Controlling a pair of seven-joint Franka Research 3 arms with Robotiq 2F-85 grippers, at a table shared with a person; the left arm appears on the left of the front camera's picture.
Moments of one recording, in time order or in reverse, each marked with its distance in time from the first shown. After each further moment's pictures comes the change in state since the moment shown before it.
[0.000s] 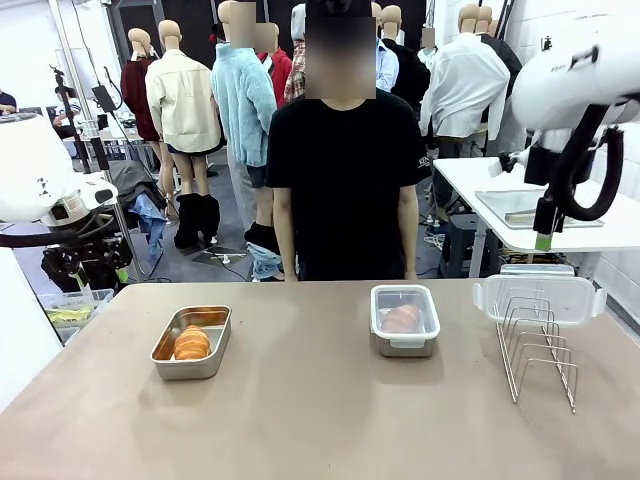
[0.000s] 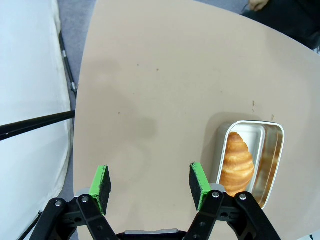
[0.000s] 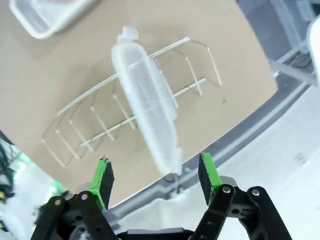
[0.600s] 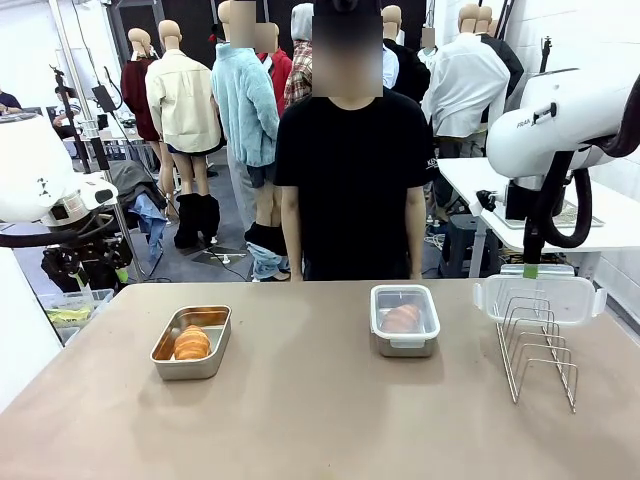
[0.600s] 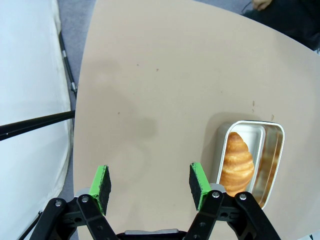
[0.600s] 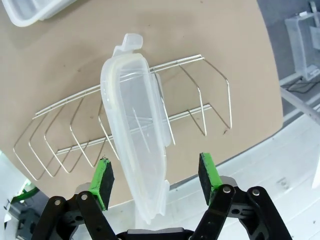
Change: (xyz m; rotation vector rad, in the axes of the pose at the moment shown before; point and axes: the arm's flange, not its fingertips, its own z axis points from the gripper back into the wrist) left arm 0.000 0.000 0.000 0.000 0.000 0.000; right arm 0.022 -0.008 -0.059 0.029 0.032 0.169
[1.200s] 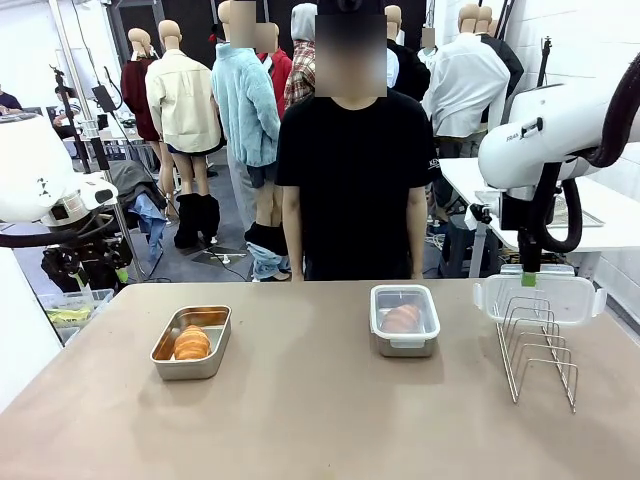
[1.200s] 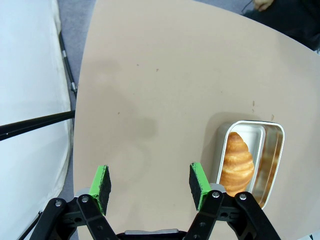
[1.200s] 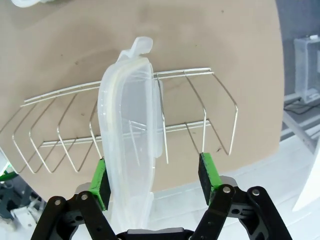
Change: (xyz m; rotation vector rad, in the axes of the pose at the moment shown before) left arm 0.000 0.000 0.000 0.000 0.000 0.000; right arm 0.016 -0.009 -0.024 0.023 0.036 0.172
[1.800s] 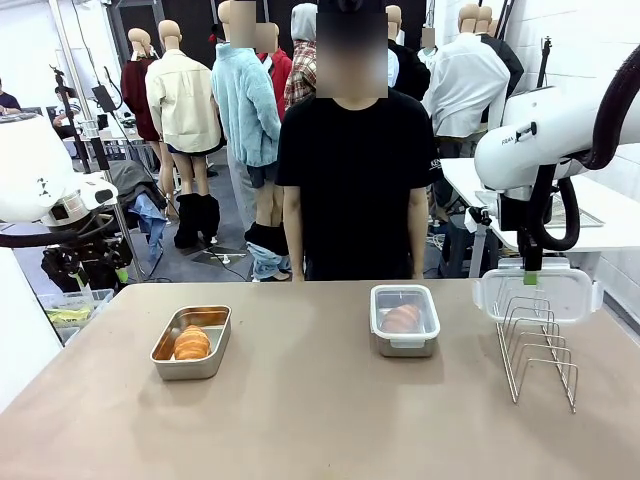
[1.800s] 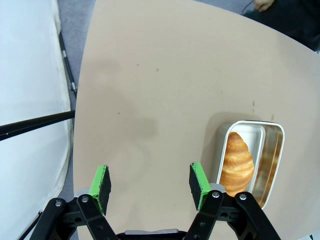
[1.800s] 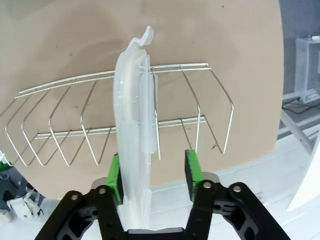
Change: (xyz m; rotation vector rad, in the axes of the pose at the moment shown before) left arm 0.000 0.000 0.000 0.000 0.000 0.000; right arm 0.001 -0.008 -0.001 0.006 0.034 0.024
